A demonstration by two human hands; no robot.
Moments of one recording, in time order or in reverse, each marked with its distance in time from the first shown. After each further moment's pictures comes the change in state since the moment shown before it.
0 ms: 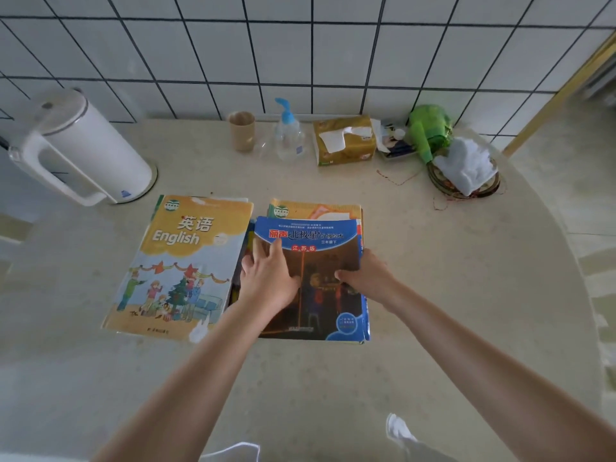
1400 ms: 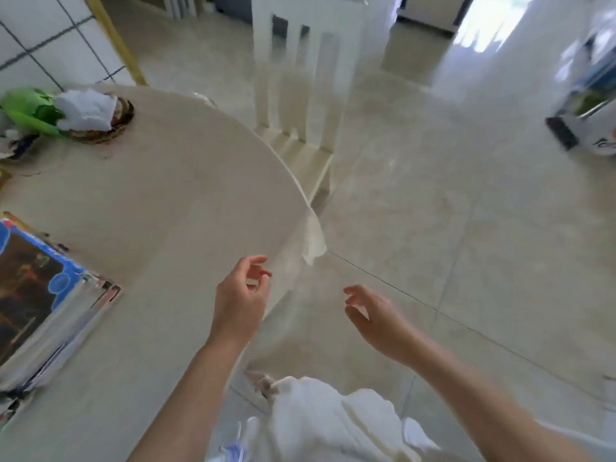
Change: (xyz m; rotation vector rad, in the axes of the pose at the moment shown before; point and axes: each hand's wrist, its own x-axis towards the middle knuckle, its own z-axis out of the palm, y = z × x) left_hand -0.304 0.059 0.198 -0.241 -0.419 0.887; right_hand -0.432 0.333 0.121 0.264 0.675 0.327
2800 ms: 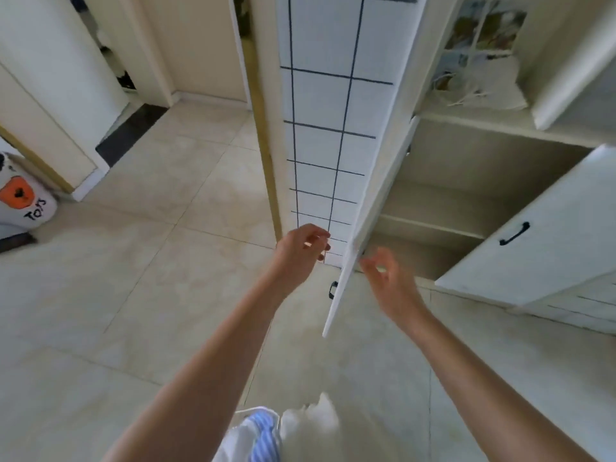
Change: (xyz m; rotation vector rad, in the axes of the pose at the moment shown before) left_hand -0.386 0.466 0.730 0.260 -1.885 0.980; right_hand -0.385 0.498 -0.244 0.863 1.647 1.311
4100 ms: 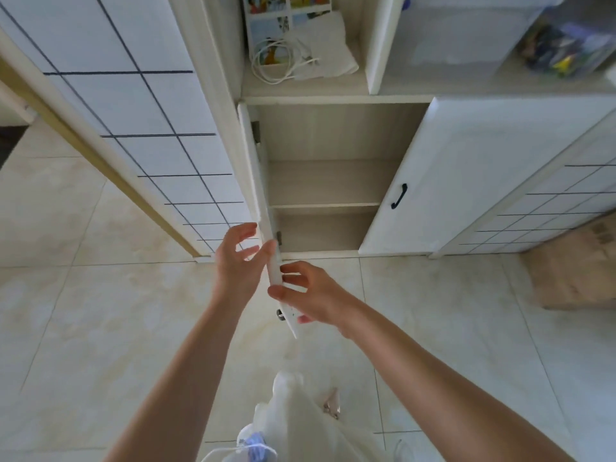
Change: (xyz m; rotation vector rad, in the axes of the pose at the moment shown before) left_hand 0.055 0.082 0.209 -0.107 0.133 -0.070; right_hand 0.043 0.092 -0.158 0.359 -0.362 0.288
